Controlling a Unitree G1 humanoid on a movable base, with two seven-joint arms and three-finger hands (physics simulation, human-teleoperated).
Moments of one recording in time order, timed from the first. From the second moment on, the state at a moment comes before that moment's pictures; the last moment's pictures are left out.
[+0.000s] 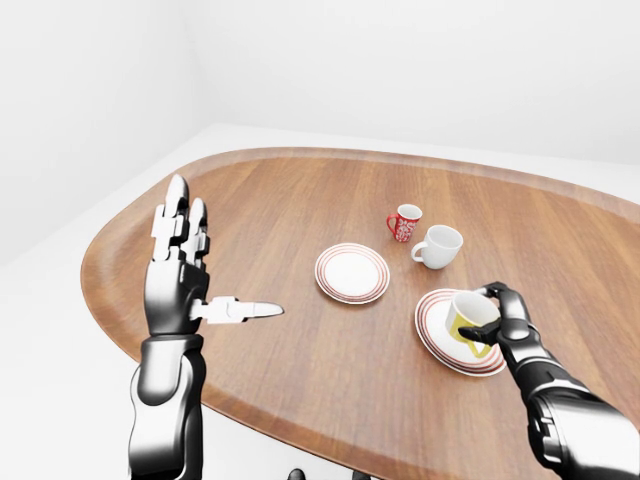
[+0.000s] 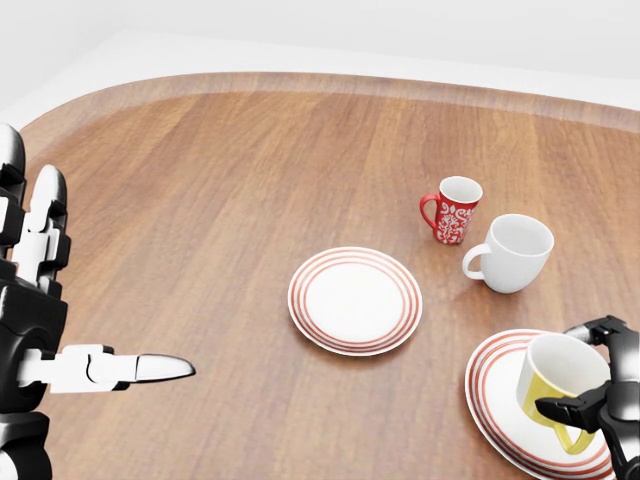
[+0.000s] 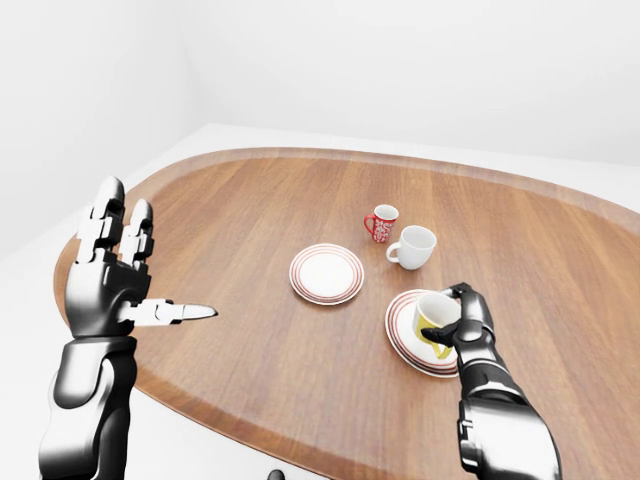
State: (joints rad) left arm -0.01 0.05 0.14 -0.54 -0.06 0.09 -0.09; right arm -0.59 -0.48 -0.18 1.34 -0.27 -0.09 -0.21
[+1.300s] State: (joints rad) left arm 0.00 0.05 0.13 -0.54 -0.05 0.09 -0.10; right arm -0.62 -0.47 -0.21 1.34 -0.23 -0.09 -0.24
